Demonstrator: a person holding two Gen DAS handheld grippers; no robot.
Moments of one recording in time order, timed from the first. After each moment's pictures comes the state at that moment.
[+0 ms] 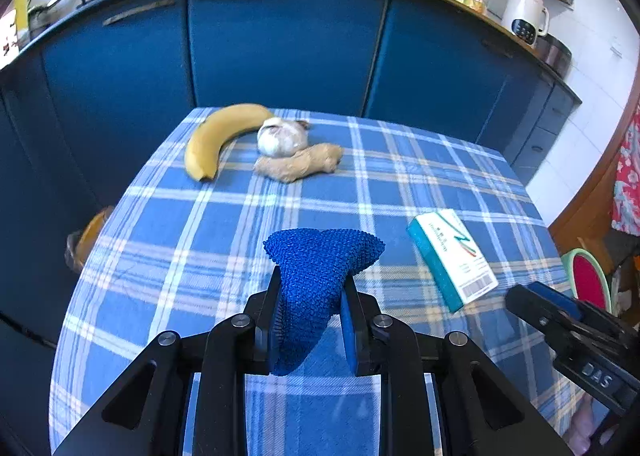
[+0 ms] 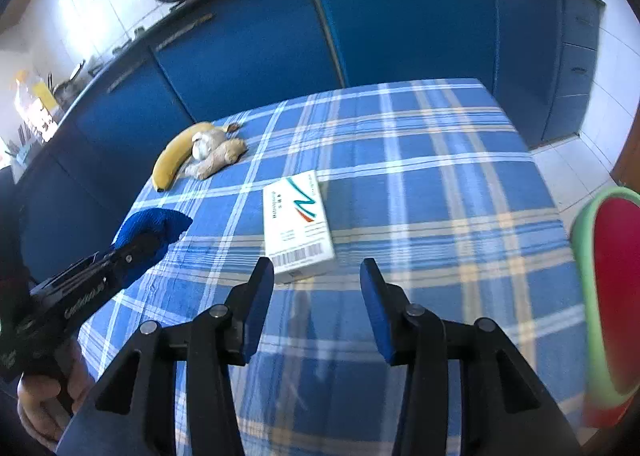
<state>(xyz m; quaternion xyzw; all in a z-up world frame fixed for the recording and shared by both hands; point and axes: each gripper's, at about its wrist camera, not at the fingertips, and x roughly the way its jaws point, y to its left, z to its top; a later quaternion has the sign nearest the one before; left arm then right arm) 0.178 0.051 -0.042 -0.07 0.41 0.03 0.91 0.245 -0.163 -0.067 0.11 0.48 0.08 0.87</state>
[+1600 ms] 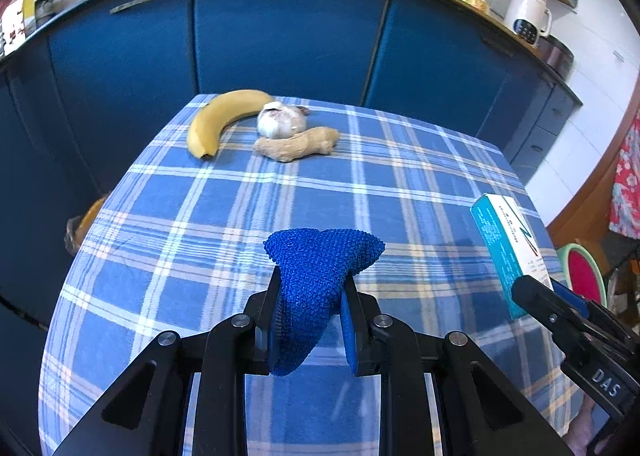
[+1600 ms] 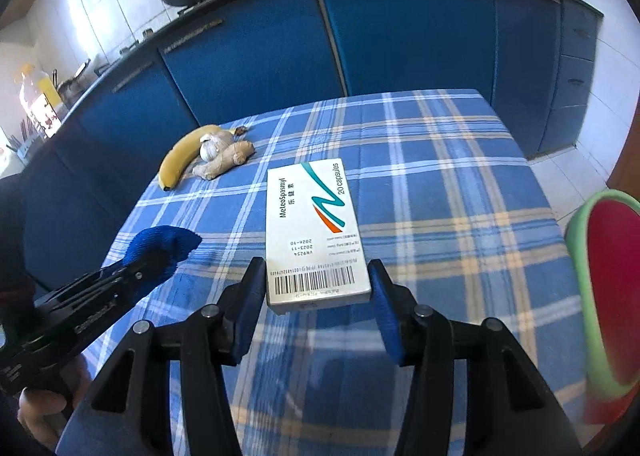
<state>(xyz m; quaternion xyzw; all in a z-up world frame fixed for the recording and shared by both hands) 0.160 0.039 -0.044 -0.08 0.41 0.03 0.91 0.221 -0.162 -0.056 0.11 0.46 0.08 0.88</state>
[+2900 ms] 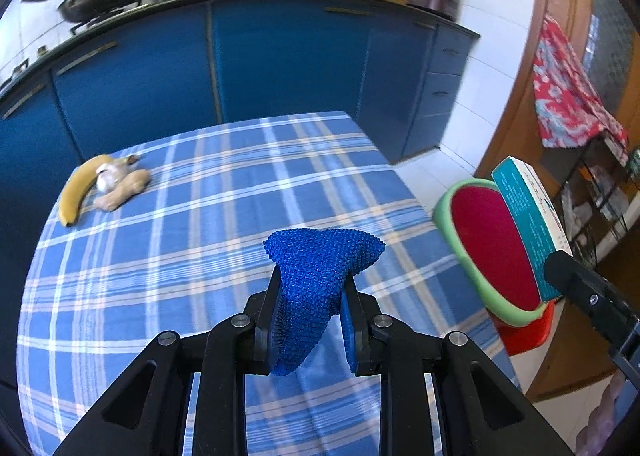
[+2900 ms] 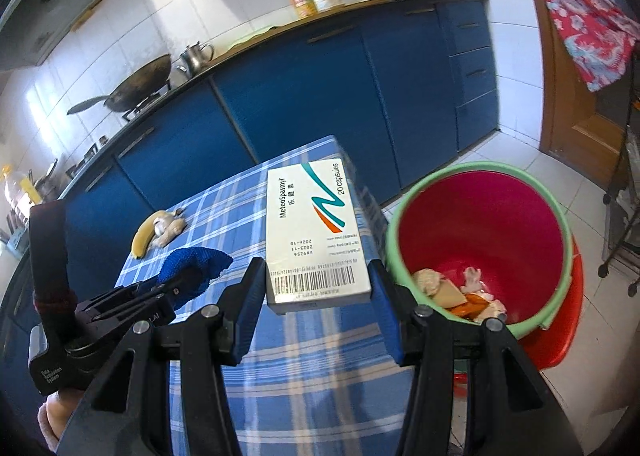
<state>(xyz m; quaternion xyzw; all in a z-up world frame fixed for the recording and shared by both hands) 0.136 -0.131 -0.008 0.02 0.40 -0.12 0.91 0.101 -0.312 0.004 0.19 0.37 -0.05 0.91</state>
